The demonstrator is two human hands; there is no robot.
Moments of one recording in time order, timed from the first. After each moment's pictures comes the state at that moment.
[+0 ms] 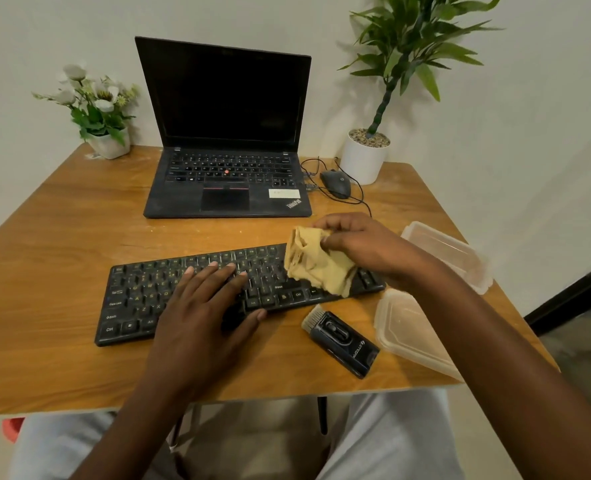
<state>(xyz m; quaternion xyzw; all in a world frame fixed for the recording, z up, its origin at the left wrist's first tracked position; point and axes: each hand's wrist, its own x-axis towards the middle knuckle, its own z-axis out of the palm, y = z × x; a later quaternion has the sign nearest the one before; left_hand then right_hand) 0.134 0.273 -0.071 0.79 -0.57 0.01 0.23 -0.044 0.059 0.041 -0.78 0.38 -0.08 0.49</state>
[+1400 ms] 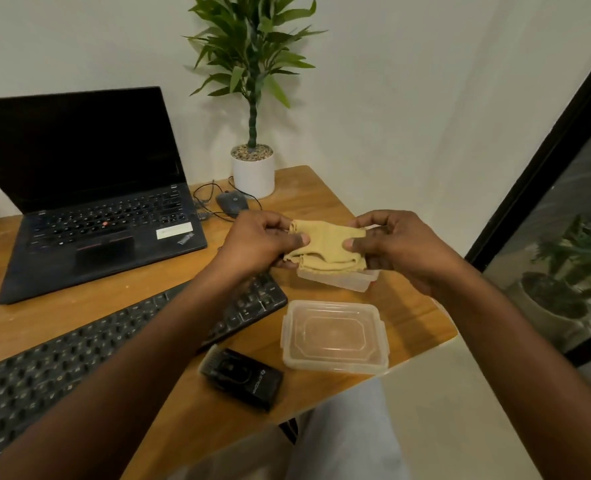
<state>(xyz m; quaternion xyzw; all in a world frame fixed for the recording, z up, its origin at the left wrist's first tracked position) 0.002 0.047 0.034 0.58 -0.49 -0.44 0.48 -0.236 0.004 0.054 -0.61 0.49 -0.31 0.53</state>
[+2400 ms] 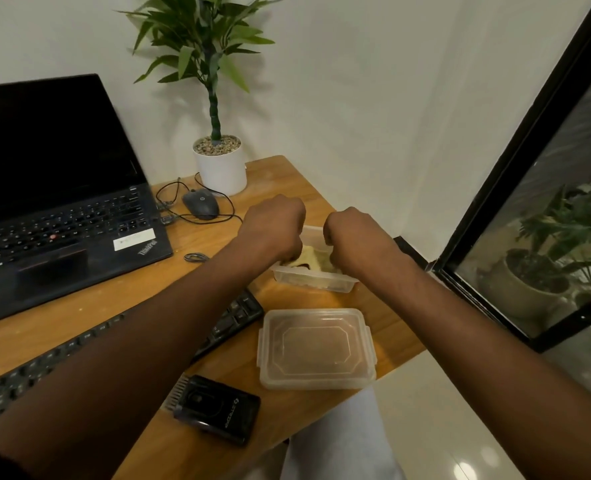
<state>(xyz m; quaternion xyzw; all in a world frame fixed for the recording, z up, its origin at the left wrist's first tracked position) -0.044 -0.060 0.015 0.66 -0.75 -0.03 0.07 -0.205 -0.050 0.019 -0.82 0.57 -0.04 0.04</state>
